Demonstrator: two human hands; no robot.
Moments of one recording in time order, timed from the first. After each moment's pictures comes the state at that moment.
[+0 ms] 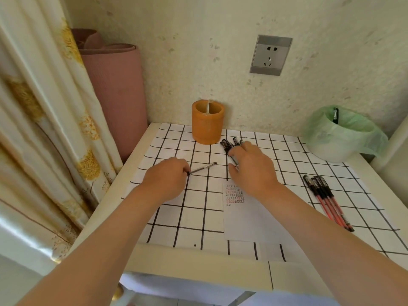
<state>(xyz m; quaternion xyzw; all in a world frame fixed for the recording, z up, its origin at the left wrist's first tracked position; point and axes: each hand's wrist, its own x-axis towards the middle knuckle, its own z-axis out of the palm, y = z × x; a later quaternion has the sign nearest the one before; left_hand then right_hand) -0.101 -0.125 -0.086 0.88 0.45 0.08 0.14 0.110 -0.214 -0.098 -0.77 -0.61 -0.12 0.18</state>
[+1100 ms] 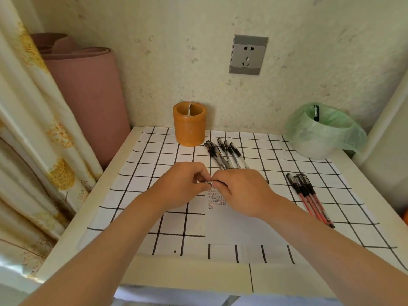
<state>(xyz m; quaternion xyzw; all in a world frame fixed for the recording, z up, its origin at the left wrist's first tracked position) -0.057 -0.156 -0.080 0.88 0.29 0.15 0.34 0.113 -0.259 -0.095 -0.68 -0.72 -0.05 0.14</state>
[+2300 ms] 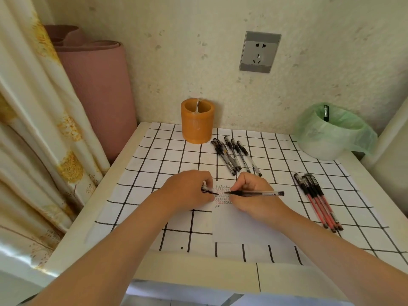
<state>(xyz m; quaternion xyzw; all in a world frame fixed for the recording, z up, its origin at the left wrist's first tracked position) -0.057 -0.157 -0.096 0.92 0.34 0.03 0.21 0.110 -0.280 -0.115 -0.65 -0.48 0.36 0.48</state>
